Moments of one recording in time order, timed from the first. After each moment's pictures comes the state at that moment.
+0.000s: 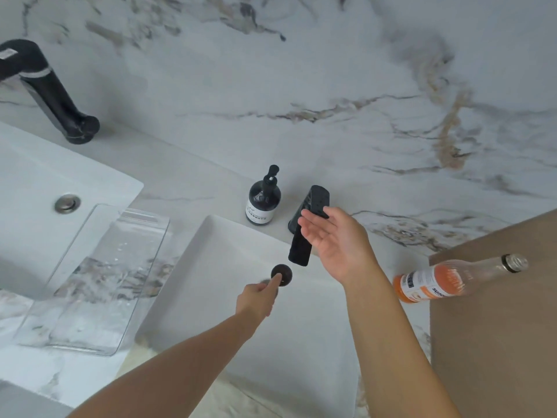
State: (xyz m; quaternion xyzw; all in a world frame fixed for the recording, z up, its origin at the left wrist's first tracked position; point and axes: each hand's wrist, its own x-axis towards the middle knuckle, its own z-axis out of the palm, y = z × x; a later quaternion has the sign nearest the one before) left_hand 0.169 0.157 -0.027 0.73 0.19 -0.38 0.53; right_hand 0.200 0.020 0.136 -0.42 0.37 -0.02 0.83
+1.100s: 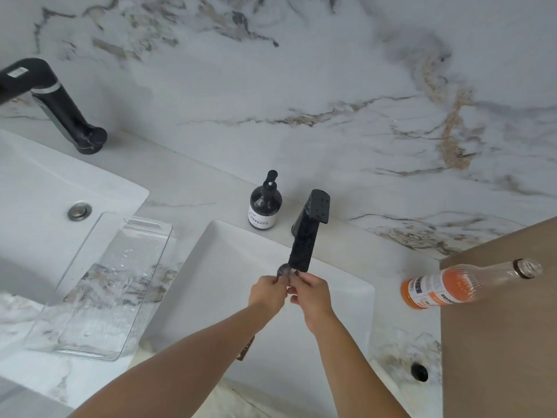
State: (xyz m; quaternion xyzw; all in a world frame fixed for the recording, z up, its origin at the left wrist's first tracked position) left_hand 0.187 0.131 -0.023 0.77 0.13 -0.36 0.51; right_hand 0.152 0.035 0.002 -0.65 0.42 0.07 0.64
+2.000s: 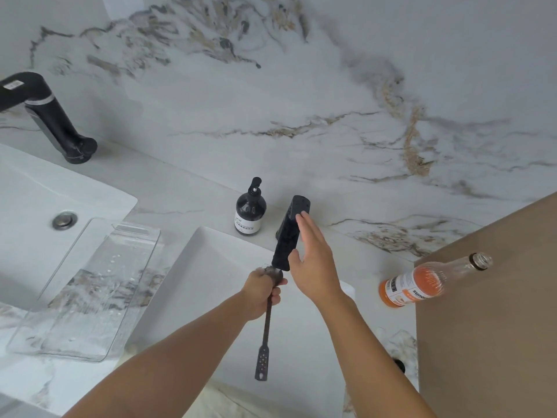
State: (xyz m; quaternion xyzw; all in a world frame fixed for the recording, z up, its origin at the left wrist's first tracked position) left_hand 0.195 0.121 0.003 0.54 0.17 -0.44 0.70; right_hand 0.165 0.012 0.095 -0.93 0.12 -0.05 0.35
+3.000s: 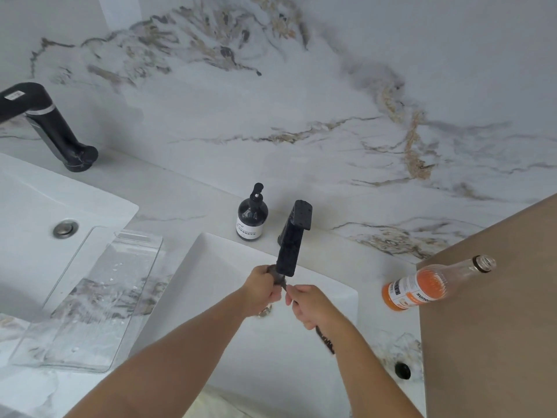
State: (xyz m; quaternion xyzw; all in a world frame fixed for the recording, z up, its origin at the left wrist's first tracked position) left_hand 0.216 0.126 -0.003 0.57 0.08 -0.43 0.69; right_hand 0.138 0.008 0.039 -0.72 0.35 0.26 0.54
